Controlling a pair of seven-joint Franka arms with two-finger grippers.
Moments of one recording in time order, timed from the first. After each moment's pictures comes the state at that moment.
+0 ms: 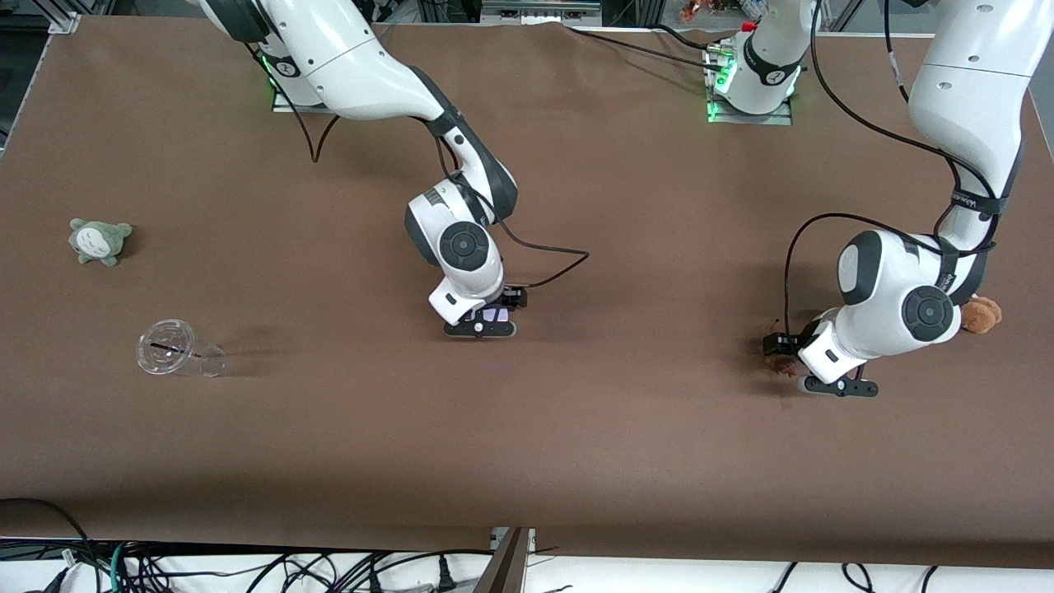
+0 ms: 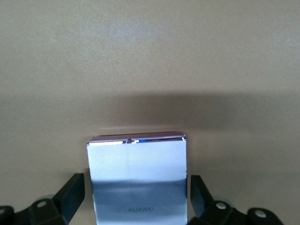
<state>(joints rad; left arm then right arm) 0.23 0.64 -0.28 -1.74 0.11 2.28 -0.01 0.70 0.86 -0.04 -1.44 0.09 2.27 0.63</state>
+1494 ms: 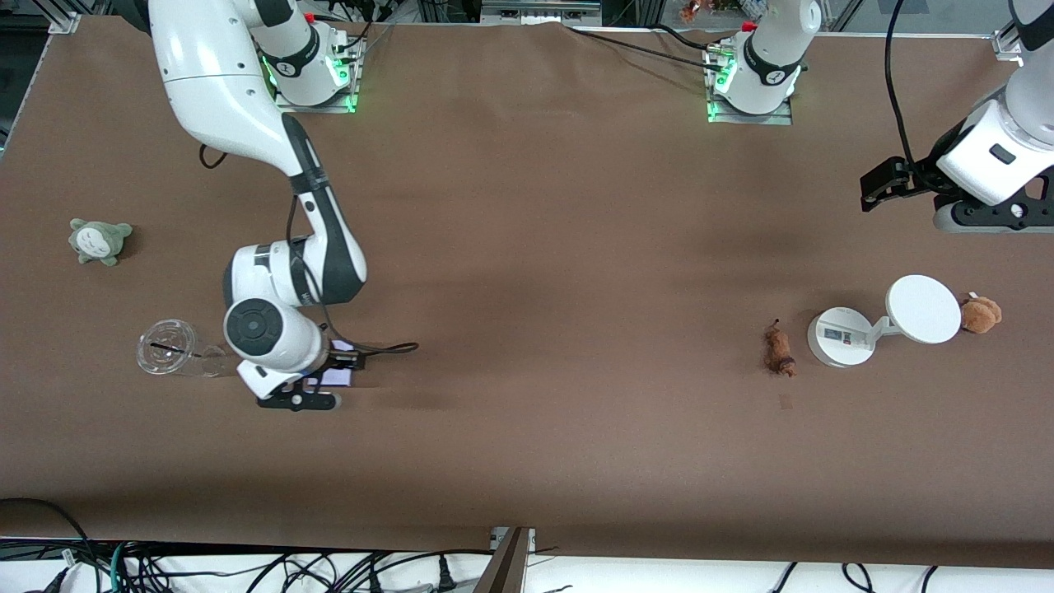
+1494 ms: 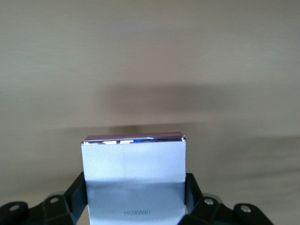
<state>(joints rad) 0.26 0.01 -0.31 -1.63 0.00 1.54 -0.08 0.41 0.79 -0.25 -1.45 0.09 2.15 0.20</state>
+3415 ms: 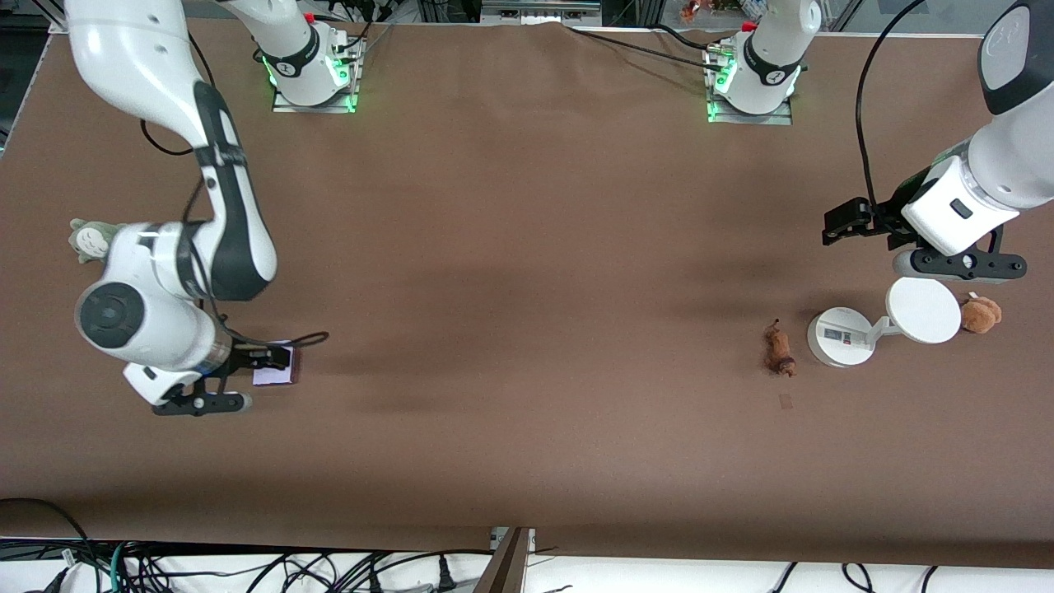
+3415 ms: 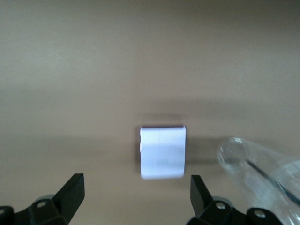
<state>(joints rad) 0.23 0.13 -0.34 -1.59 -0.04 1.61 -0.08 0.30 0.60 -0.25 -1.41 0.09 1.96 0.00</state>
